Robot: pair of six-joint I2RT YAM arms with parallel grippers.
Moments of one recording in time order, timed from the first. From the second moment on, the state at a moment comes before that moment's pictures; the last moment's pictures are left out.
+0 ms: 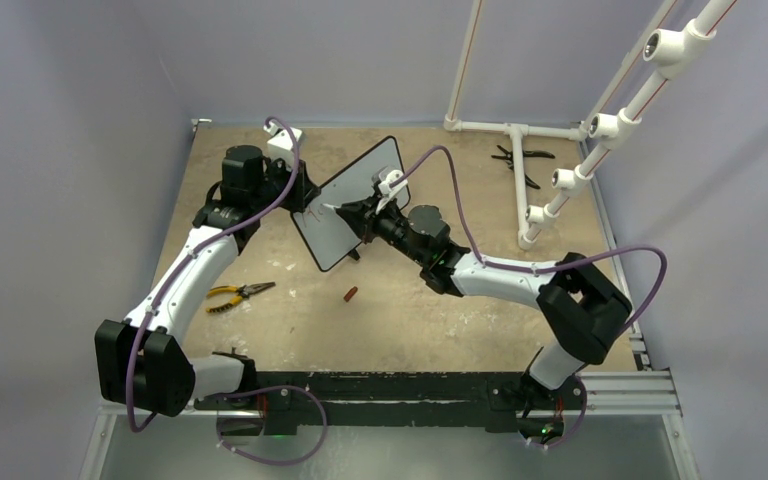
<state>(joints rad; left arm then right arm) -0.22 1.27 1.05 -0.22 0.36 -0.05 0.87 1.61 0.91 0.79 -0.02 0.22</state>
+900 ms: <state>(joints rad) -0.22 1.27 1.05 -0.22 0.36 -0.05 0.87 1.67 0.93 0.81 -0.02 0.22</state>
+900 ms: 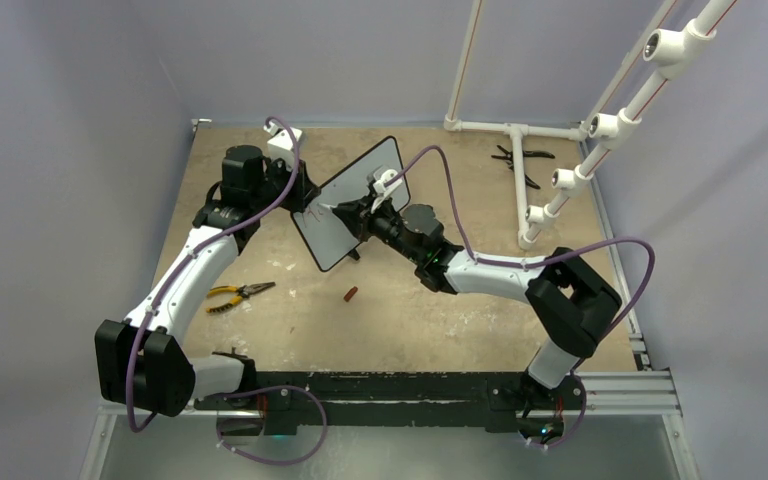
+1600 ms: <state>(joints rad) -0.22 1.27 1.05 -0.22 0.35 -0.04 0.87 1.68 0.93 0.83 -0.02 0.22</state>
